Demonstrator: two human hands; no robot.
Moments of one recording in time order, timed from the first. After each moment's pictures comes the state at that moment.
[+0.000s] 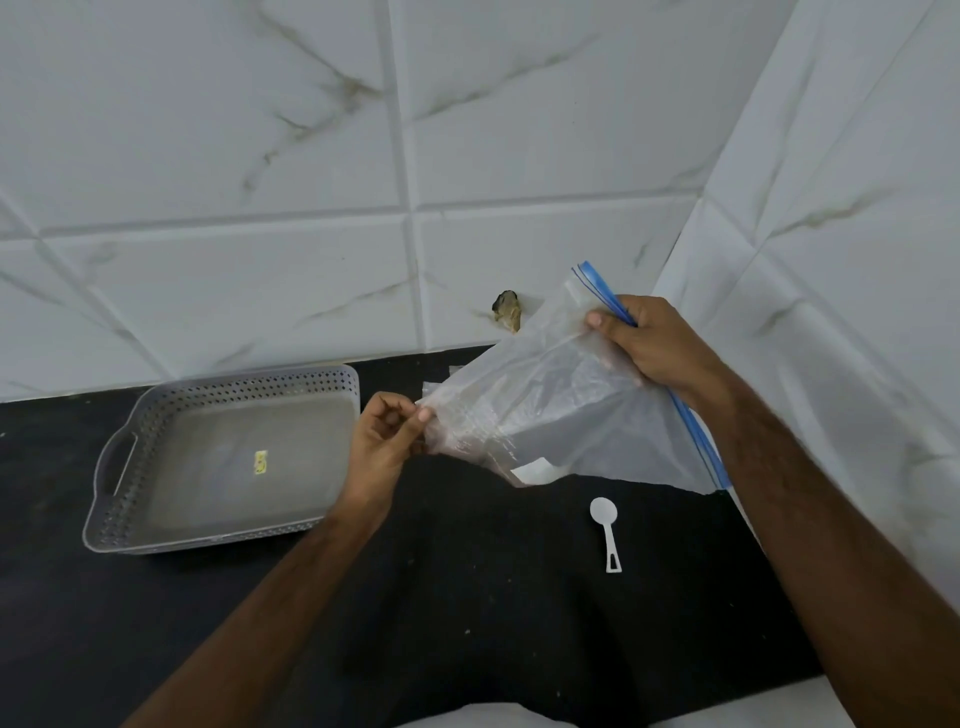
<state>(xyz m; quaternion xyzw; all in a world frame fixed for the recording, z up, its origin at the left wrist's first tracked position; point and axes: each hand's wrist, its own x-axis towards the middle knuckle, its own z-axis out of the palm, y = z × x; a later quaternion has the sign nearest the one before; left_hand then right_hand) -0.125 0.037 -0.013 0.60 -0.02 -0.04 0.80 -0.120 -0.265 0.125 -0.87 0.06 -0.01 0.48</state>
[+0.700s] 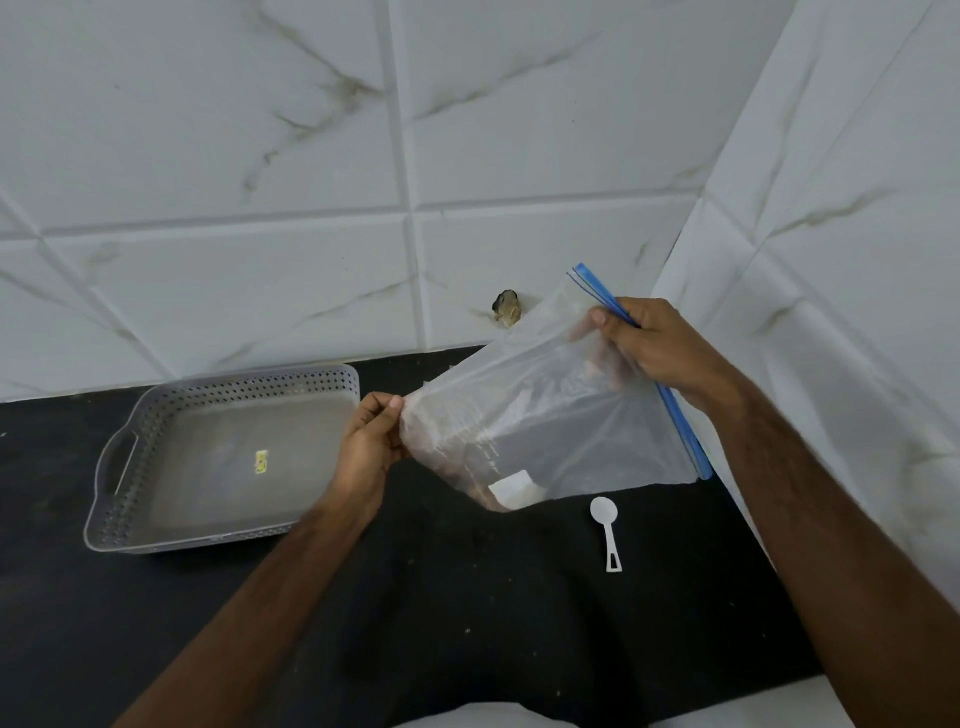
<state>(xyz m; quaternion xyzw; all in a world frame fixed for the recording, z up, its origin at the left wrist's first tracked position) -0.118 0.047 -0.007 0.60 0.07 -0.09 0.79 -0.129 -0.264 0.134 -0.87 0.01 0.01 0.49</state>
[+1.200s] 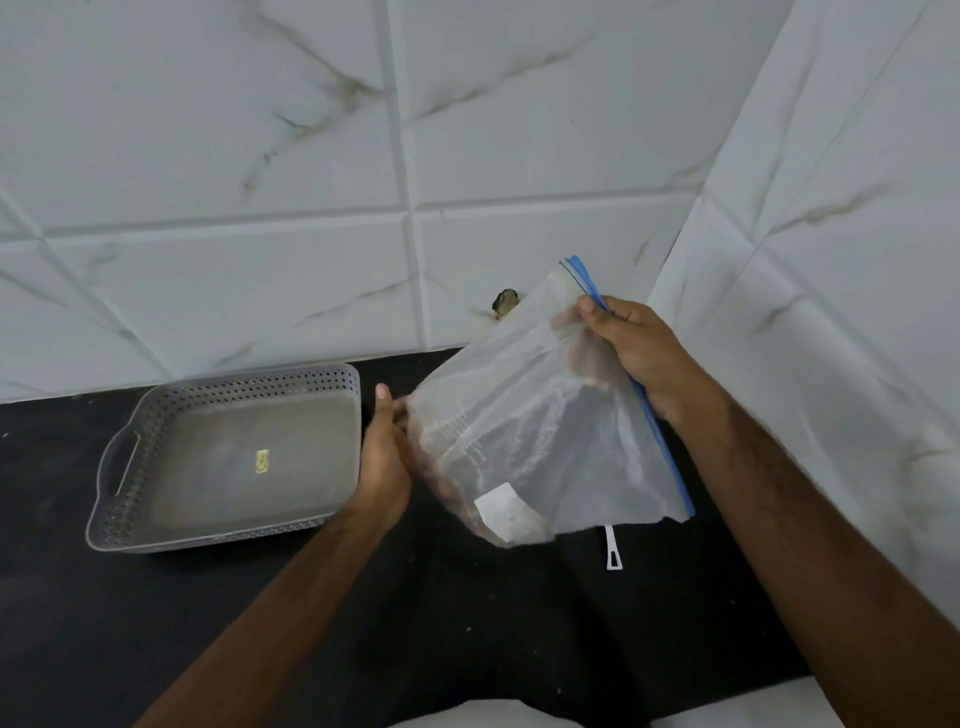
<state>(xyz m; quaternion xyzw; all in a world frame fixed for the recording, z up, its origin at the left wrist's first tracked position) -0.119 0.025 -0.015 0.54 0.16 -0.14 0.82 -0.131 -0.237 0.126 -0.76 0.08 0.01 0.64</state>
